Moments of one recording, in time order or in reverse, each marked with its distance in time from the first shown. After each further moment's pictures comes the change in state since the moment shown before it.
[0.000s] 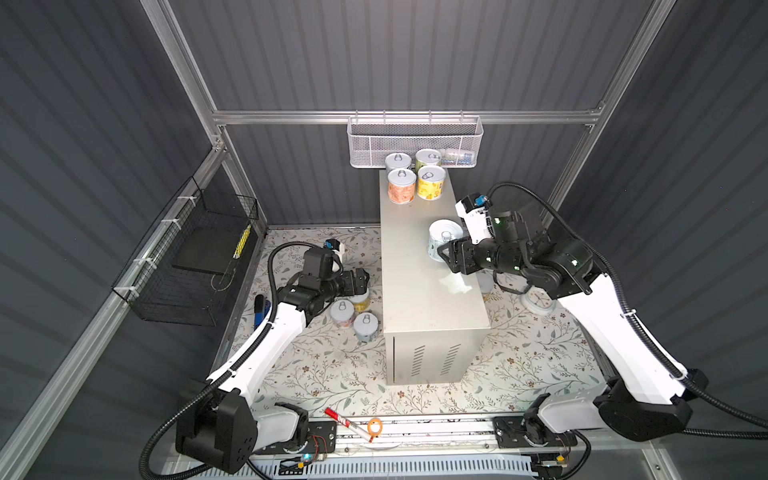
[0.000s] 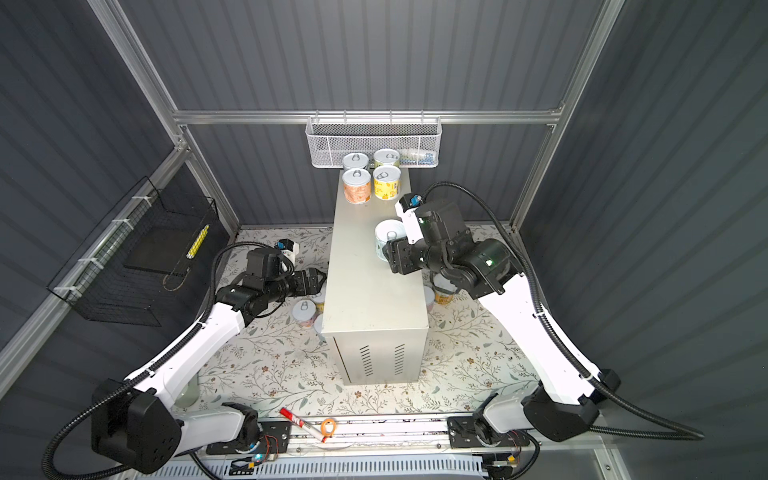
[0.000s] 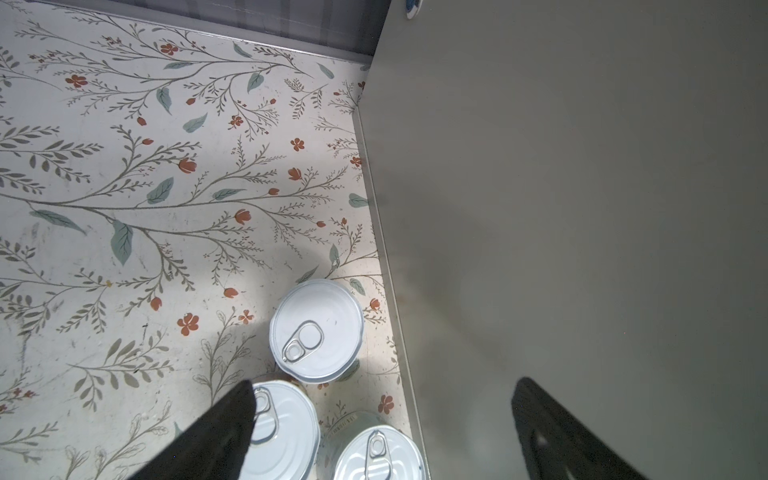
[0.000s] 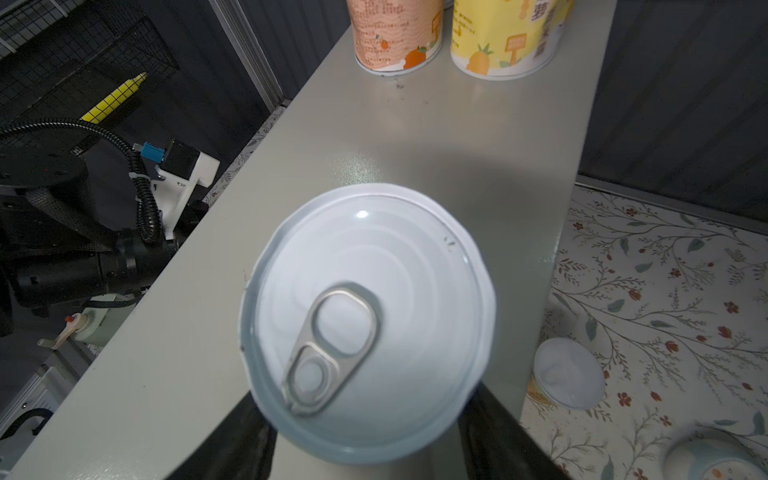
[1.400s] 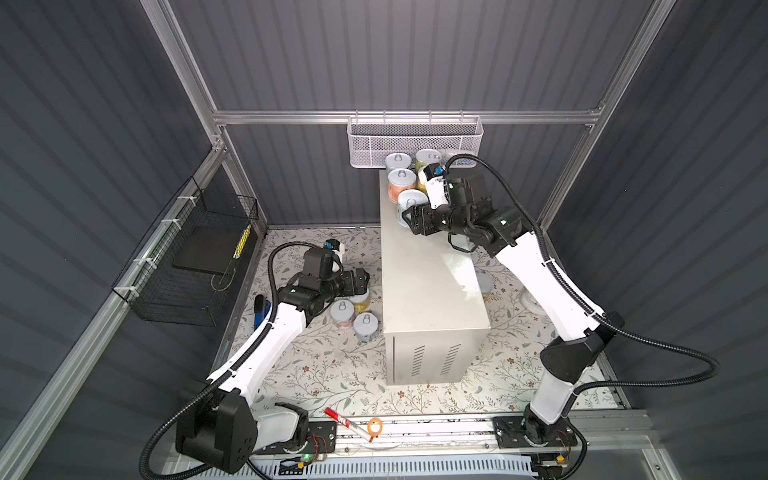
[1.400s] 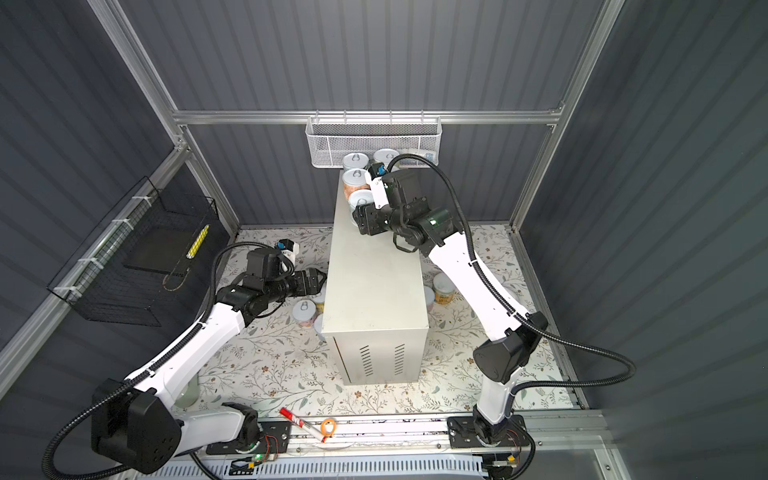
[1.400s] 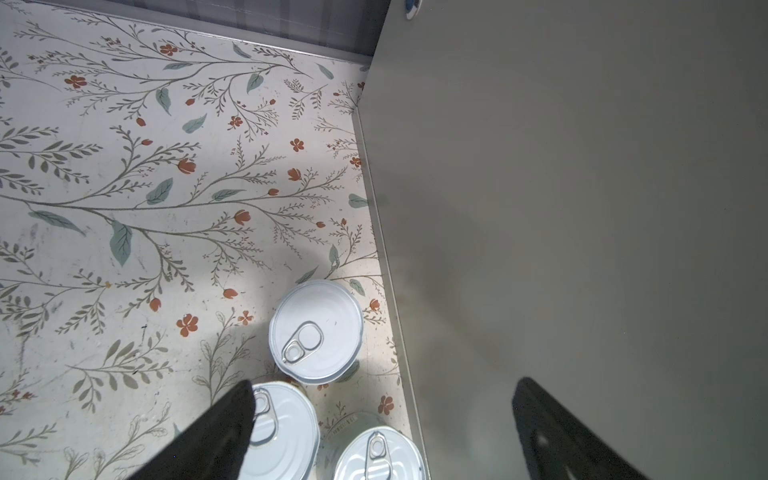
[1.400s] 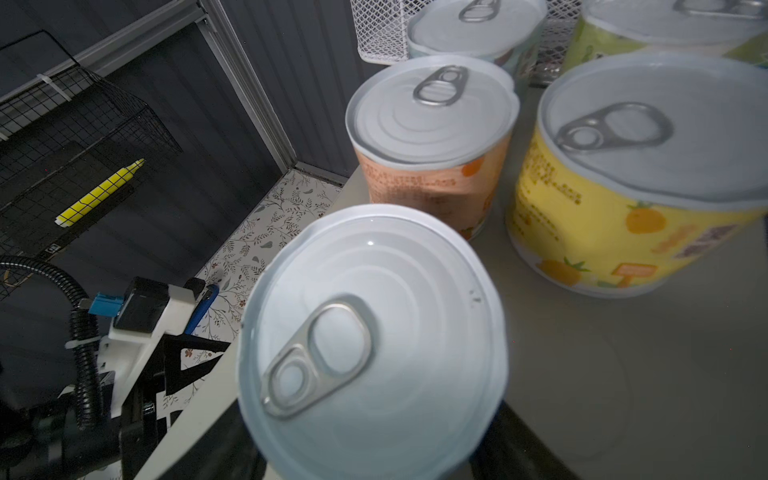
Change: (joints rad) left arm 0.000 0.000 -0.004 0.008 0.000 0.000; right arm -0.063 0.402 0.293 0.227 -0.090 -0.042
